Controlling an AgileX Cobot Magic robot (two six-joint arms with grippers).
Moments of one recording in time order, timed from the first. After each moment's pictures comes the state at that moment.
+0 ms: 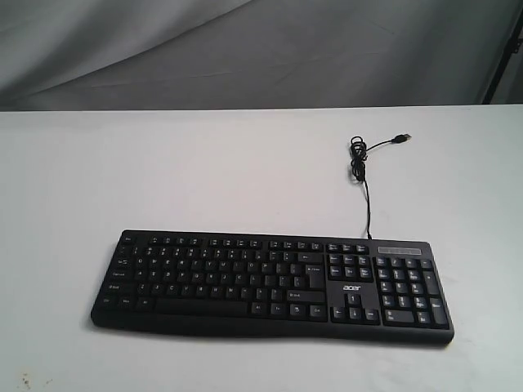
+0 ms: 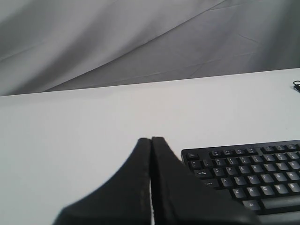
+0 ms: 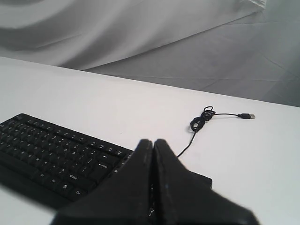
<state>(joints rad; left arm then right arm) -0.18 0.00 0.00 0.04 0.26 -0.02 0.43 0.01 0.00 -0.09 0.21 0.08</state>
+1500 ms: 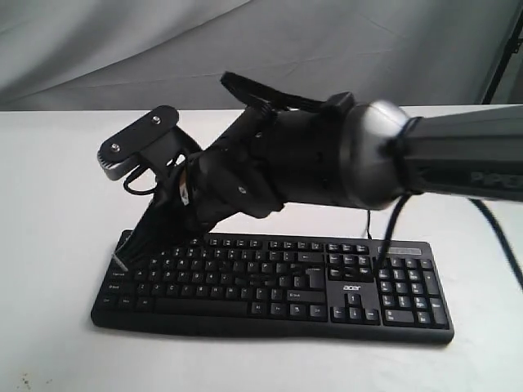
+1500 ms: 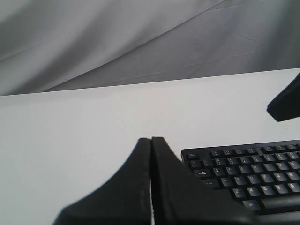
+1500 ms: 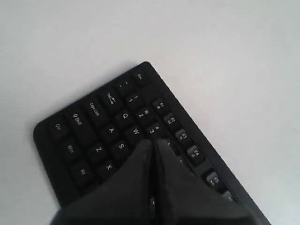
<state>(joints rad) -0.18 0.00 0.00 0.04 0.26 -0.02 0.92 1.95 -1.38 -0.14 0.42 0.11</state>
